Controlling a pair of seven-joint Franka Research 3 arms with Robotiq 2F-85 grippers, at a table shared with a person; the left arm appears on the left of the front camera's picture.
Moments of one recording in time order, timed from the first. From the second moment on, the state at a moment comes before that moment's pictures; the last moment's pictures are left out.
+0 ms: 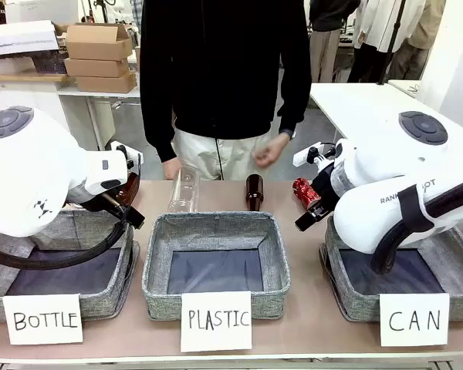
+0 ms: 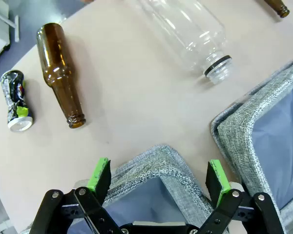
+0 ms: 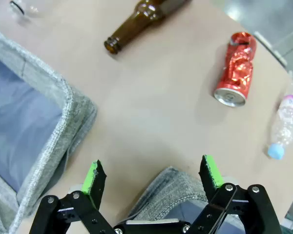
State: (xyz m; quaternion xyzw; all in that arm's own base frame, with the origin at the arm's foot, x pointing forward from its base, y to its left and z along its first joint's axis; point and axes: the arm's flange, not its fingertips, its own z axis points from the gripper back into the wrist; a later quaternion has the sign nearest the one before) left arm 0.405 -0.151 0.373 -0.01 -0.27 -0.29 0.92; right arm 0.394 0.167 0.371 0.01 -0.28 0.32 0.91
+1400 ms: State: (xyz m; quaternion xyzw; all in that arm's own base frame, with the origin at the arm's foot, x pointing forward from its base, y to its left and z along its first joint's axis) left arm 0.369 -0.158 0.509 -0.04 -0.35 -0.24 0.90; right arm 0.359 0.151 0.491 0.04 -0.29 0.26 0.92
